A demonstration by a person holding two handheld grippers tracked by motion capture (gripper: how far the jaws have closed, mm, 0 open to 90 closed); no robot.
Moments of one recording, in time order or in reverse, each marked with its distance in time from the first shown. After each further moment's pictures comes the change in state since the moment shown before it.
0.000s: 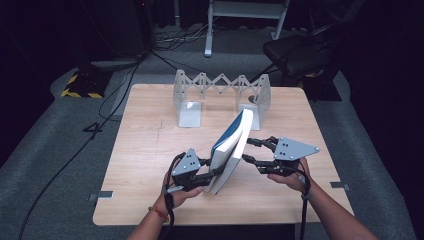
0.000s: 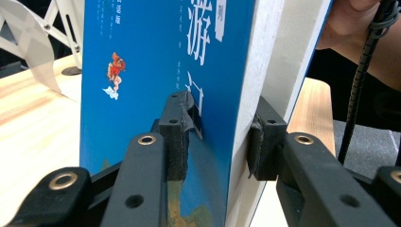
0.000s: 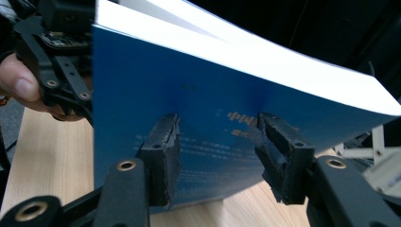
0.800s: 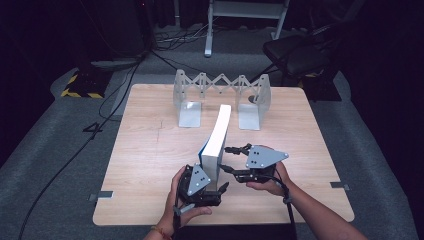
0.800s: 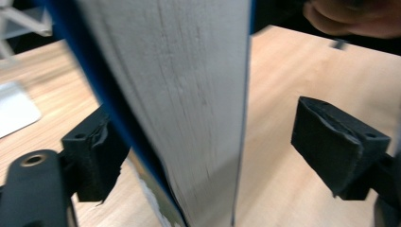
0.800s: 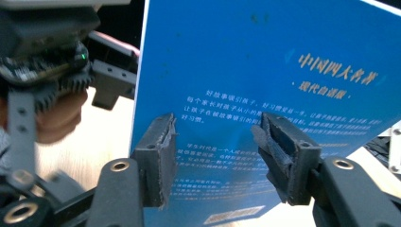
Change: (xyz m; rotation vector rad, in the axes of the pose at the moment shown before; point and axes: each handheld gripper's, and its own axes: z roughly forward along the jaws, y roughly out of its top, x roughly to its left) left arm -0.048 -0.016 0.014 0.103 0.313 -0.029; right arm 0.031 0.004 0.045 0.065 0.068 -0.029
